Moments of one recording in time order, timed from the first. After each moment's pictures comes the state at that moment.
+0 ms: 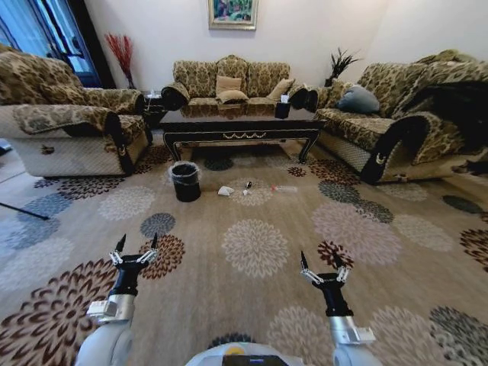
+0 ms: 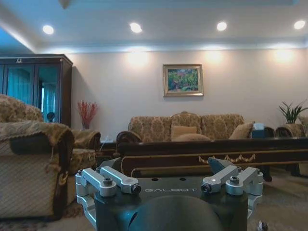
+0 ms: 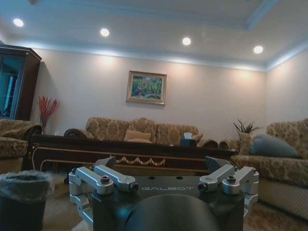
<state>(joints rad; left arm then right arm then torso) 1.72 -1.25 -0.73 -2.14 -0.33 -0.28 -0.06 -1.76 1.56 0.75 2.01 0.14 0.53 -0.22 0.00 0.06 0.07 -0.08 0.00</state>
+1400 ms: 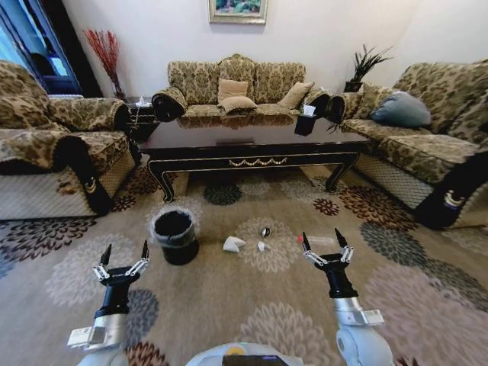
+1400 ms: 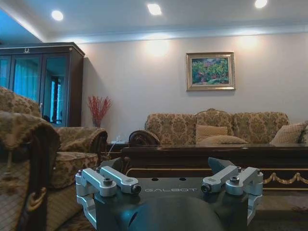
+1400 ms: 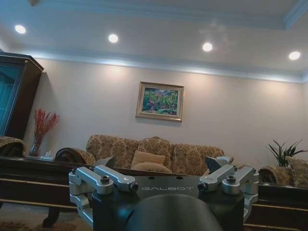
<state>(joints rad) 1.86 -1.44 -0.79 -2.25 -0.27 -0.32 -0.02 -1.70 1.43 0.71 2.11 0.18 0.47 -0.16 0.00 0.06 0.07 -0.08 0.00</state>
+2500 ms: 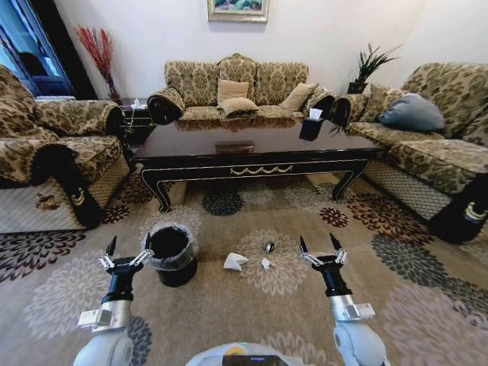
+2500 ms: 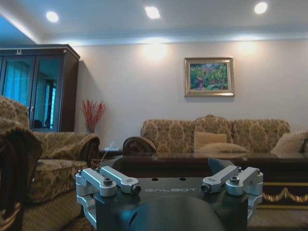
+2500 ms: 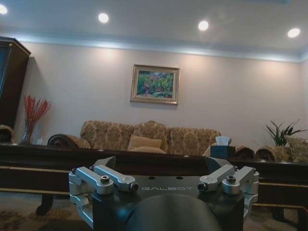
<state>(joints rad) 1.73 -1.42 -0.79 -2.23 -0.28 -0.23 -0.03 -1.65 1.42 0.70 2.01 0.20 0.43 -0.16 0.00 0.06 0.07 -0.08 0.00</state>
